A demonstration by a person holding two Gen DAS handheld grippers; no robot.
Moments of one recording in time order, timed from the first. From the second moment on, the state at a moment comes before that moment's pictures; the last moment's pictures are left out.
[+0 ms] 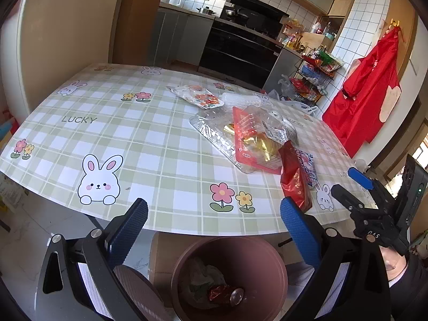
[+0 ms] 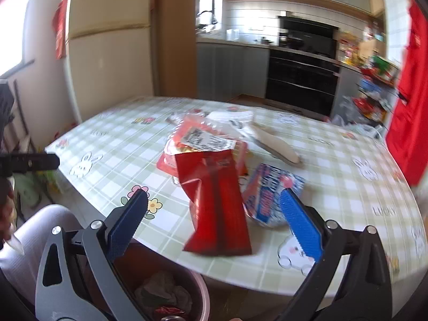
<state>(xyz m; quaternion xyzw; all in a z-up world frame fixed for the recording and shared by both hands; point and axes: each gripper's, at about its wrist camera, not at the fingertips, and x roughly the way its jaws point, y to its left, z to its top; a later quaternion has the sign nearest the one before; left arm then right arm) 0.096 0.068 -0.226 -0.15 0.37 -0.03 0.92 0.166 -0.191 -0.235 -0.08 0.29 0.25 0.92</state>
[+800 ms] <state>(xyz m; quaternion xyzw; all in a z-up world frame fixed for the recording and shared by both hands) 0.124 0.069 -0.246 -0.16 0.40 -0.04 0.90 0.187 -0.172 -0.277 -0.09 0.35 0.23 0.91</state>
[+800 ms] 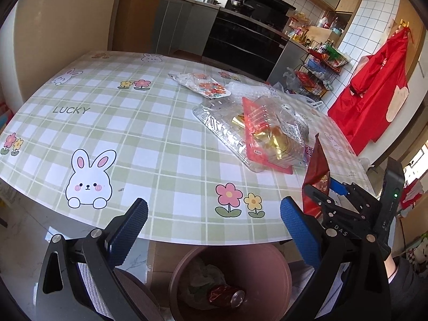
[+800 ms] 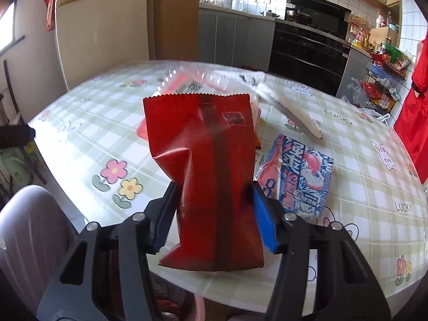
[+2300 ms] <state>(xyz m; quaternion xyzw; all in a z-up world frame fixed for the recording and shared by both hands) 0.249 0.020 -0.267 -0.23 0.43 -0.10 0.87 0.155 -0.243 -0.247 0.07 0.30 0.18 0.93</state>
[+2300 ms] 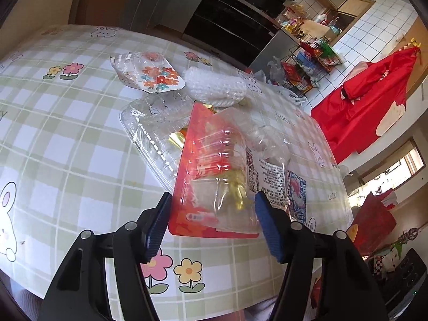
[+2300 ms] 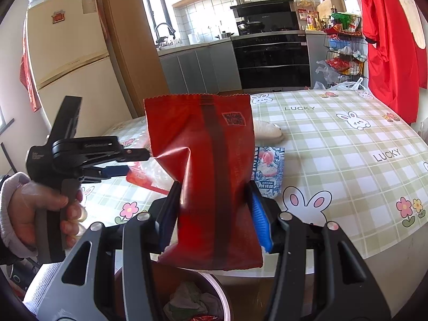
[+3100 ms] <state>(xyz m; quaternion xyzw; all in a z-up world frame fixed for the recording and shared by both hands) 0.129 0.078 -0.158 -0.17 0.29 -0.04 0.94 0.120 -0.231 -0.204 0.06 0.27 0.22 0.94</state>
